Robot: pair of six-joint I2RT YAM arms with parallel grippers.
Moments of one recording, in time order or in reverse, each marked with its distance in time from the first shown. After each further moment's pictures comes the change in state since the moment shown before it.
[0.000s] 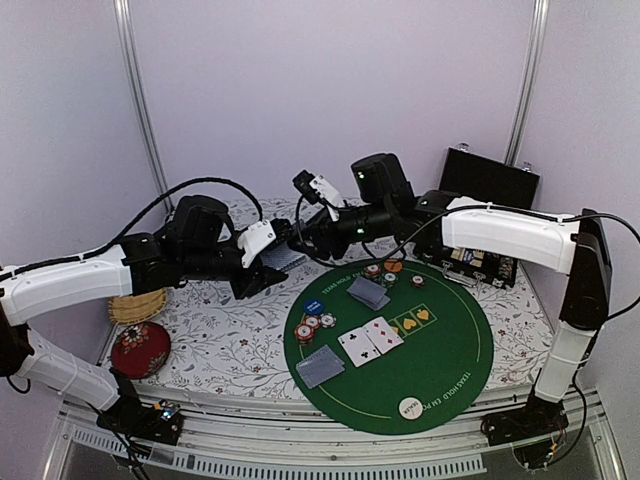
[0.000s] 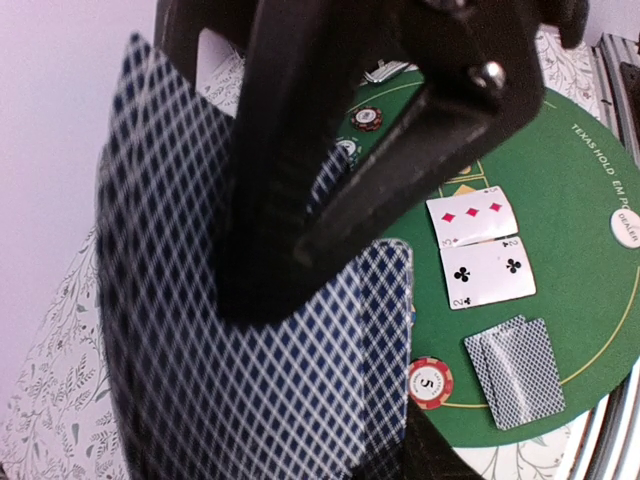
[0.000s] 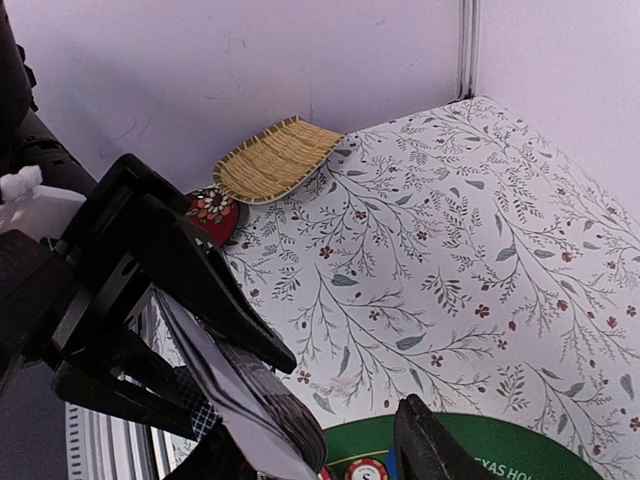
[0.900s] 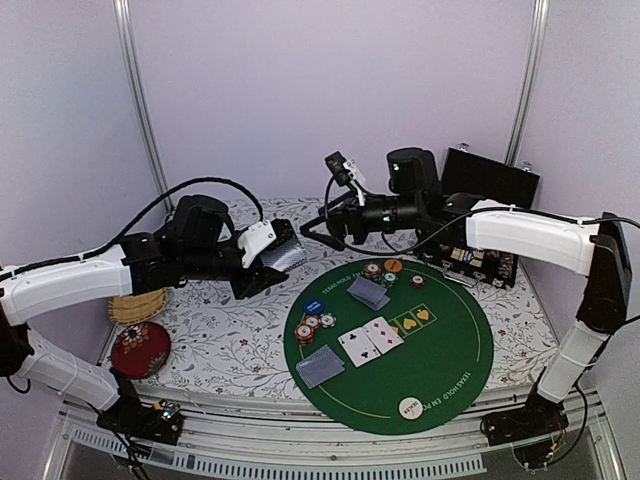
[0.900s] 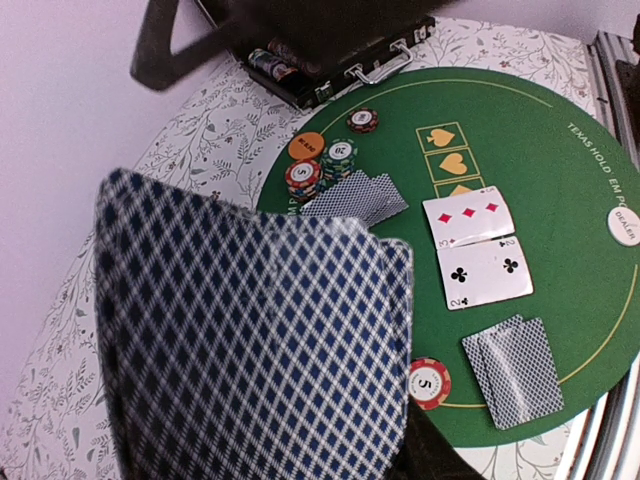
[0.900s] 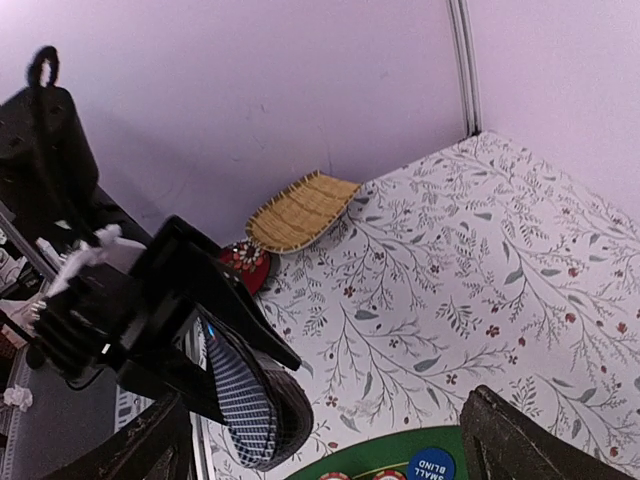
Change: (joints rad) left arm 0.000 0.000 0.002 -0.001 0.008 0.000; right arm -0.088 -0.135 -0.157 0.195 -0.153 0.145
